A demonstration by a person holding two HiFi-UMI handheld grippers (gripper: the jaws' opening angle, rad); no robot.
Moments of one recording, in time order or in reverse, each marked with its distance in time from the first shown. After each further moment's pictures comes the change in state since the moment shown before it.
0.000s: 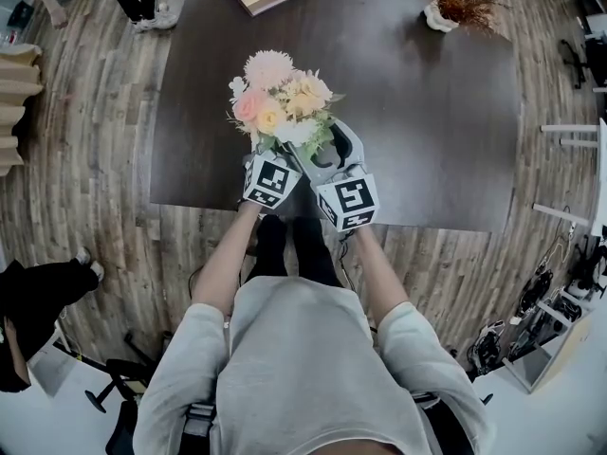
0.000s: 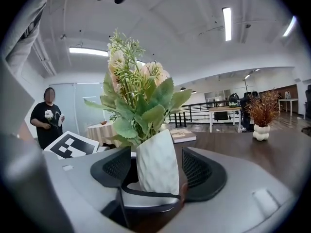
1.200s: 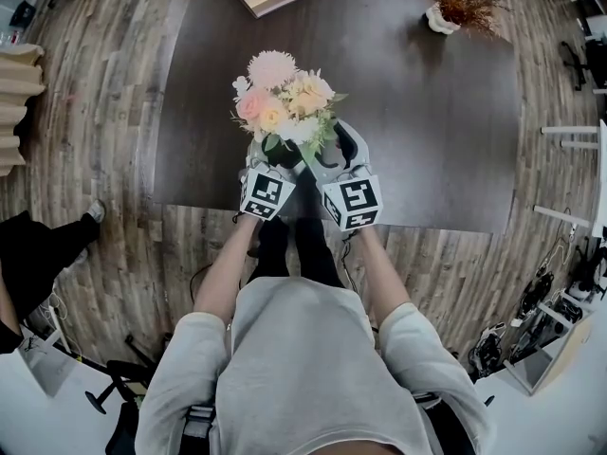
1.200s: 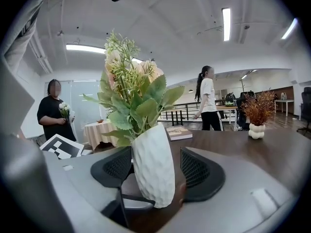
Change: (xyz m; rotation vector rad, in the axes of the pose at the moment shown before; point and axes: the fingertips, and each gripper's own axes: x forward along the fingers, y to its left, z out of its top) left arm -0.026 -0.003 -0.028 -0.053 0.048 0.040; right arm -0.005 -0.009 -0.008 0.005 0.022 -0.037
